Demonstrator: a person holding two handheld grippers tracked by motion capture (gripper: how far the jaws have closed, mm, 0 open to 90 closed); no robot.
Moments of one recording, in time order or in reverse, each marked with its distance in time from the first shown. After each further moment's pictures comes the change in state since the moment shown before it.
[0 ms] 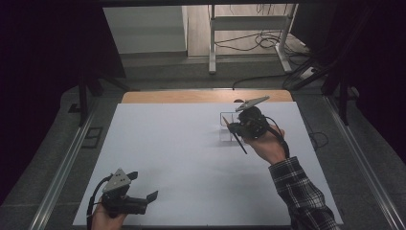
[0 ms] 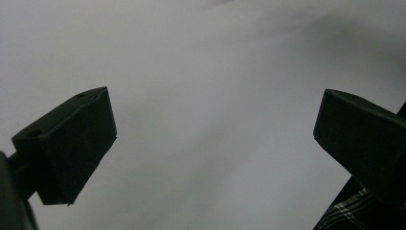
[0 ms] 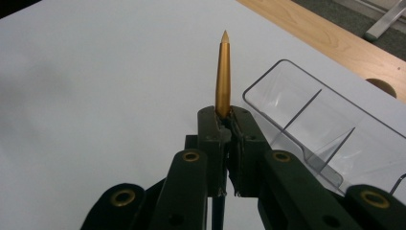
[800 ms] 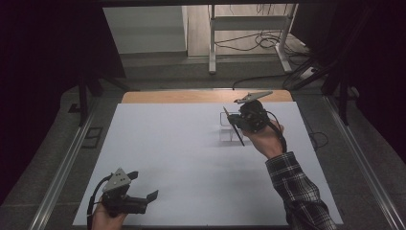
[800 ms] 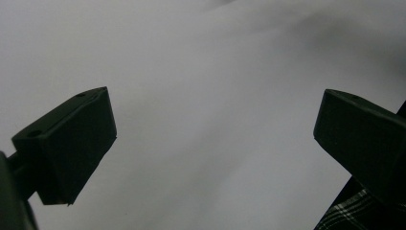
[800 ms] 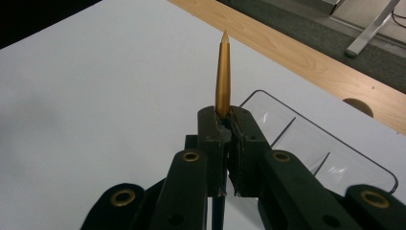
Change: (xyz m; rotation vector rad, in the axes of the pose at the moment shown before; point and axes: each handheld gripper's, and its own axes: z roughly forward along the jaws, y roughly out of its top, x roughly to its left) left arm 0.001 0.001 0.000 -0.004 -0.004 0.000; right arm -0.011 0.010 0.001 -0.085 -0.039 0.037
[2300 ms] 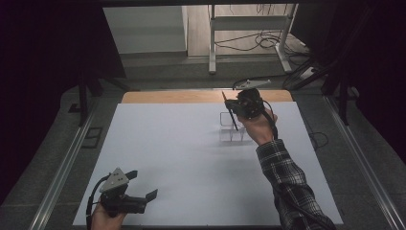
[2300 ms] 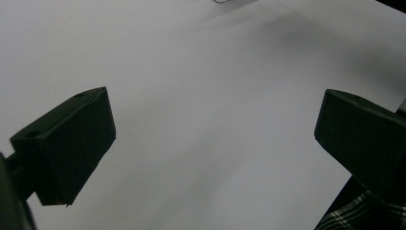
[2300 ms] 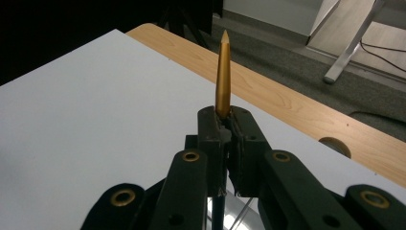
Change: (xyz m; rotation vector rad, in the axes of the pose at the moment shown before) left arm 0.001 0.000 -0.003 -0.030 -0.009 -0.012; right arm -0.019 0.024 0.019 -0.123 -0.053 0.037
